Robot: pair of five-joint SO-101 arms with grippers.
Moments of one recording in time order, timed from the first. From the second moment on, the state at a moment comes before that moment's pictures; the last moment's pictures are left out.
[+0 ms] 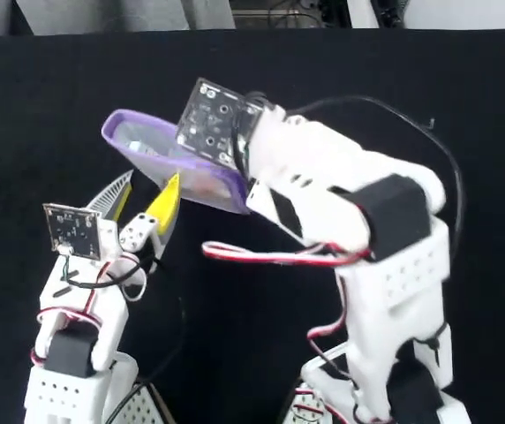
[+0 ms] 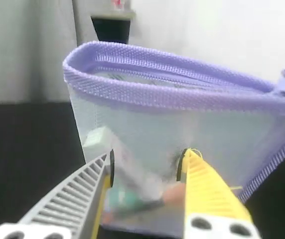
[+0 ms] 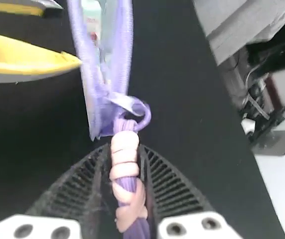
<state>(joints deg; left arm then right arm) 5.5 -97.3 81.4 28.5 4.4 -25.8 -22.7 -21.4 99.5 44.0</state>
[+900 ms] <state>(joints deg) 5.8 -34.2 52.9 11.9 9.6 -43.5 -25.0 -15.4 99.5 40.4</state>
